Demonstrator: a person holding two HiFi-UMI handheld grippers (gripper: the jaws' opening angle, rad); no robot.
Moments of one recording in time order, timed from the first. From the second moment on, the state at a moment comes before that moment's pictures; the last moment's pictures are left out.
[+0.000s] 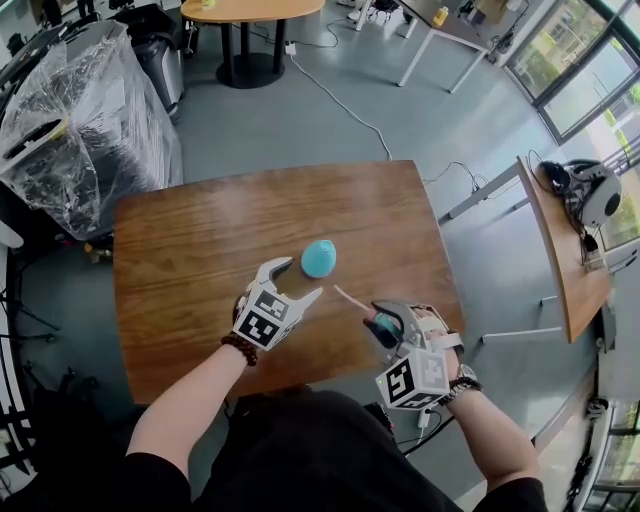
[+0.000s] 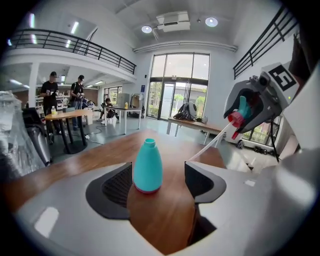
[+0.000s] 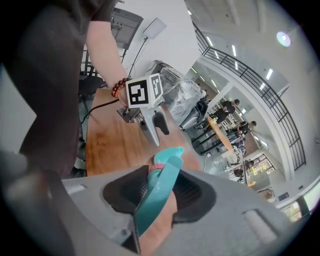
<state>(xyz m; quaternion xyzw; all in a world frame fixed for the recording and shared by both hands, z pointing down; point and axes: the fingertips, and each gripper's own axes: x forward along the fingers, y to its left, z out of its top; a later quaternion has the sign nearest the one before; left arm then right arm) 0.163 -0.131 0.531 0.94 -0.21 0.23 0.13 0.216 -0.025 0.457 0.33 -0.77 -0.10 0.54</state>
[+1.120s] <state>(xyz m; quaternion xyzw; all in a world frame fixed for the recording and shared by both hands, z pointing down) 0.219 -0.175 0.631 0.91 -0.25 0.32 0.08 0.275 -0.015 0.447 0.35 -0.76 -0.07 0.54</state>
